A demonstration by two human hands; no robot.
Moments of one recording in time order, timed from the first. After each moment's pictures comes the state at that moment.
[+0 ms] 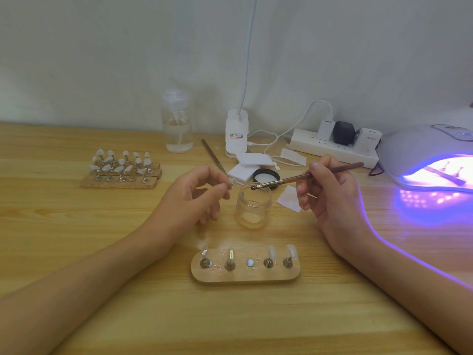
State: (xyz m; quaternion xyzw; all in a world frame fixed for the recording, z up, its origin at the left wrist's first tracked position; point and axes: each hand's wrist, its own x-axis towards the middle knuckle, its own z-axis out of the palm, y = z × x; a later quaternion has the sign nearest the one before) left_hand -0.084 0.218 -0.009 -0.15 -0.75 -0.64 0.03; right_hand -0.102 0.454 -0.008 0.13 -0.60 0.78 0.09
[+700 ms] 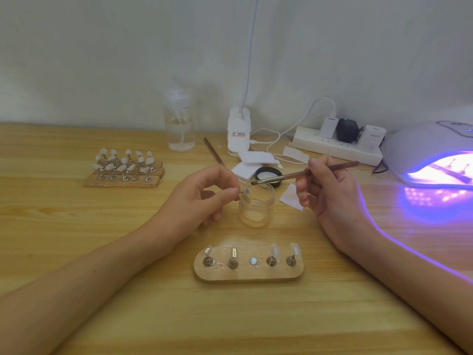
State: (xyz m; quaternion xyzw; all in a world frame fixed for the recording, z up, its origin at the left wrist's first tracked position) left_hand -0.088 0.219 -0.008 -0.18 -0.77 -0.61 0.01; right_hand -0.105 0.453 -0.007 0.12 -0.59 0.79 0.06
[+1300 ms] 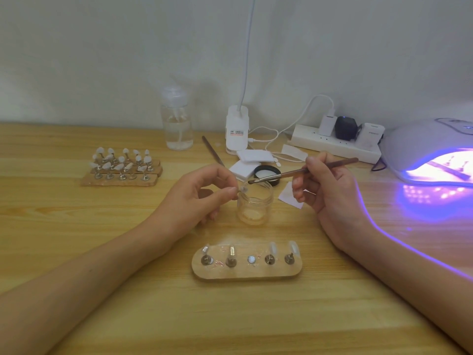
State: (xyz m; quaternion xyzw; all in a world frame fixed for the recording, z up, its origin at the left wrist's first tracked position) left_hand -0.087 0.219 -0.007 -0.18 -0.77 -0.61 0.01; right_hand -0.106 0.454 -0.008 0.12 -0.61 0.78 0.06
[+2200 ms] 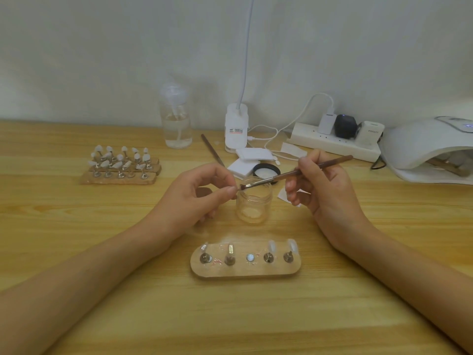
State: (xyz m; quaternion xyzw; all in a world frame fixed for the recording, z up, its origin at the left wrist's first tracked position) left_hand -0.086 0.219 -0.008 -0.18 -0.77 -0.61 0.01; right_hand -0.098 0.449 -0.004 0.16 -0.63 0.76 0.05
